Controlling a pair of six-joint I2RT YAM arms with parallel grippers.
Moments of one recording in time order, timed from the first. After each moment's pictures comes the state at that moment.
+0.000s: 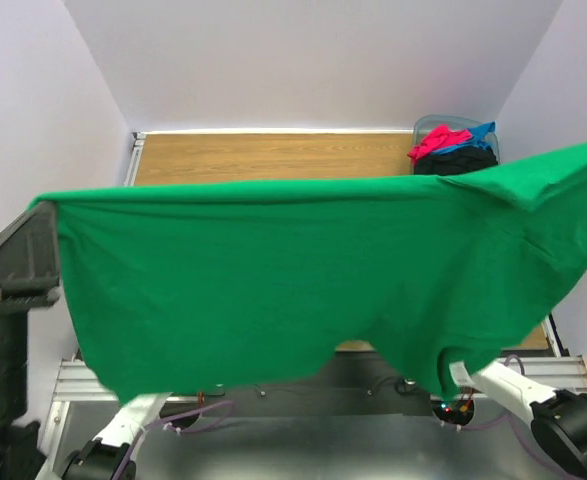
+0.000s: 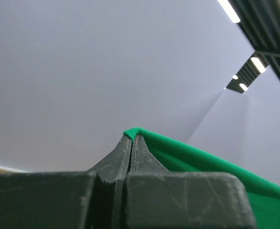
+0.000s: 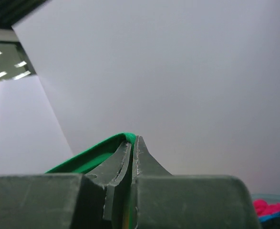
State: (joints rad) left arm -0.19 0.66 1.94 -0.70 -0.10 -0.64; right arm 0.39 0.92 2.32 -0.73 0.24 0.24
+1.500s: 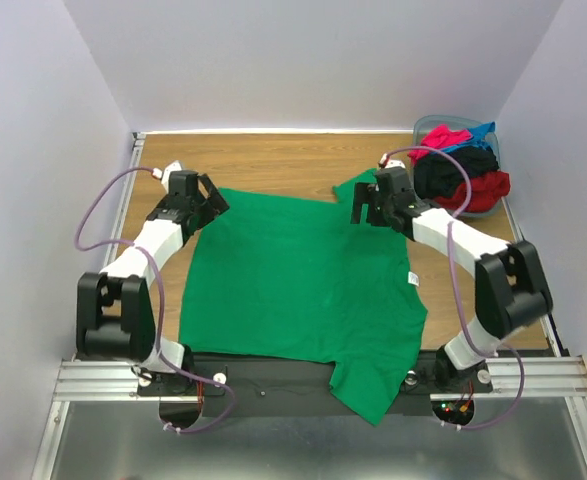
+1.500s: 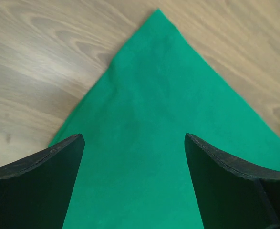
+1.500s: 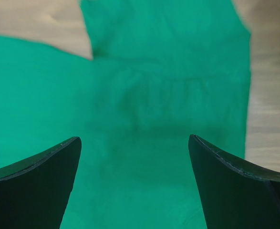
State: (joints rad) left arm -0.12 1.41 0.94 -0.24 -0.15 -0.65; right arm 0.39 1.56 1.07 -0.21 0.18 0.38
